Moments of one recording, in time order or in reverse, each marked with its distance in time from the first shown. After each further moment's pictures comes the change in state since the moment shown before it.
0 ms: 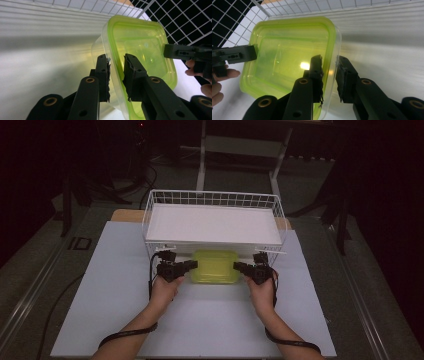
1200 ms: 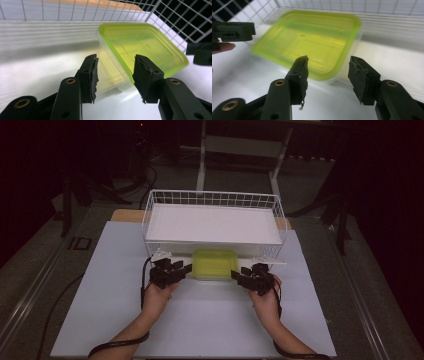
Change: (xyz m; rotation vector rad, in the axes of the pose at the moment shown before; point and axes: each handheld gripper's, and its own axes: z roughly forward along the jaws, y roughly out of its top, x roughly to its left) left arm -0.015 -0.013 -0.031 -0.067 0.130 0.150; right arm 0.023 -0.023 -0.027 -0.040 -0.026 -0.202
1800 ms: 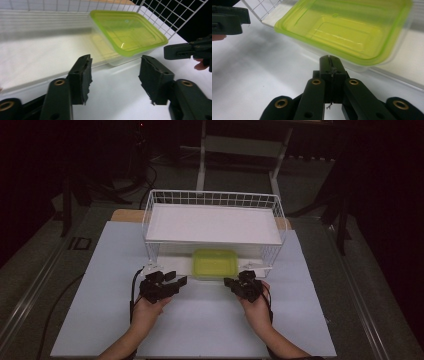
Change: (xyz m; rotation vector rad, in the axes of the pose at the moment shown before) left arm -0.011 -0.023 -0.044 0.007 -0.015 0.015; right arm 0.034 -0.014 0.015 0.095 0.055 -0.074
